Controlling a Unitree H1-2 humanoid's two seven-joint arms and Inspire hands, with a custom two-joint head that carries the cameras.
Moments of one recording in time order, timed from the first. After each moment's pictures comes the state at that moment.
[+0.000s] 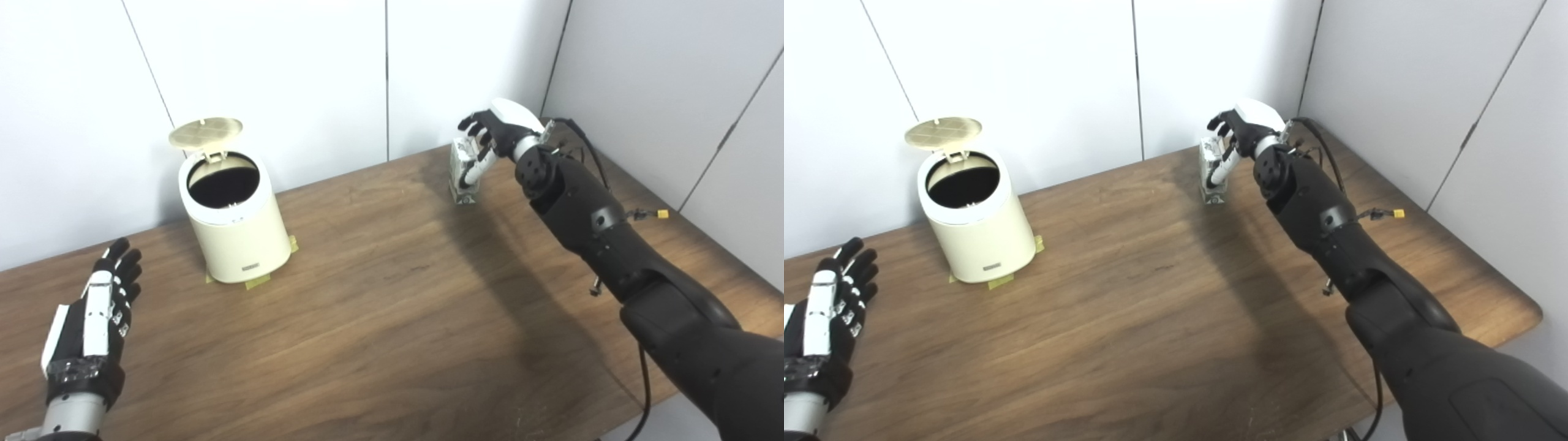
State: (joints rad) left arm -0.22 0.12 0.03 -0.22 -0.07 0.42 -0.12; right arm -0.63 -0.61 0.15 0.48 -0.60 0.34 0.11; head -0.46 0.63
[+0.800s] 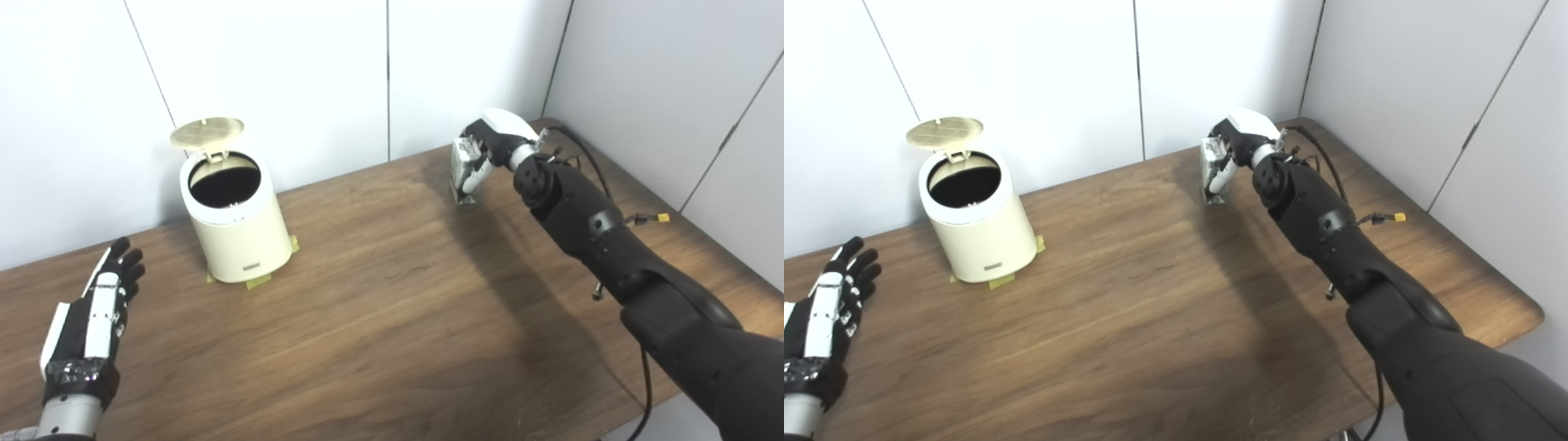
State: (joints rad) left arm -0.22 0.15 0.00 -0.21 -0.03 0.38 -0.13; right arm -0.63 -0.61 0.18 0.55 -0.60 0.23 0.05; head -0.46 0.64
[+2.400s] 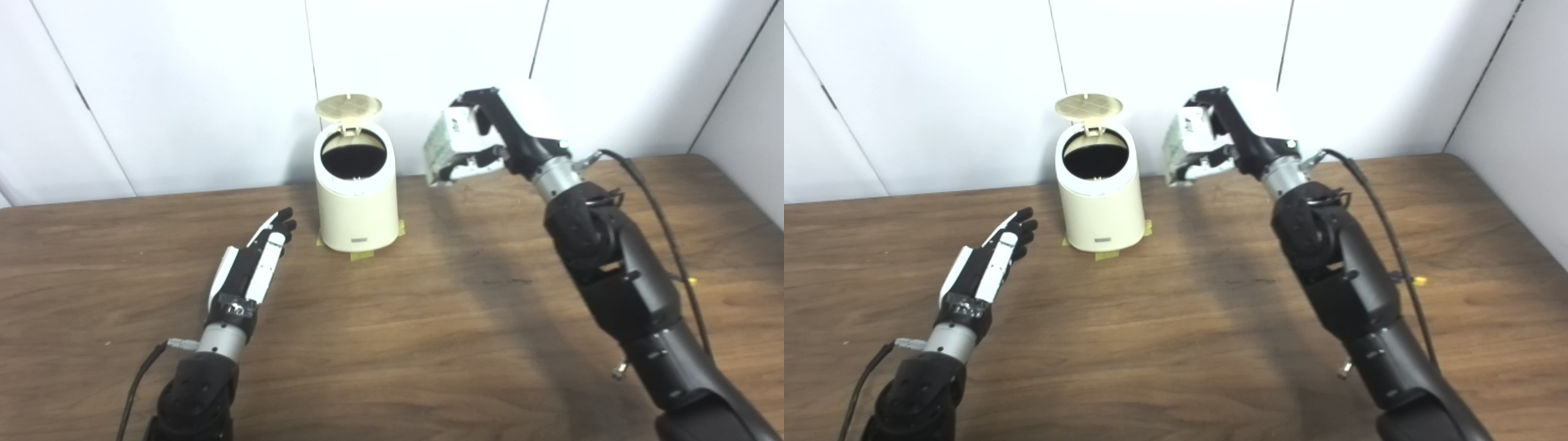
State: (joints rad) left arm -0.19 0.09 -0.08 -0.16 0.12 0.33 -0.09; right arm -0.60 -0.31 0.20 -0.01 -0.67 0.11 0.04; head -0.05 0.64
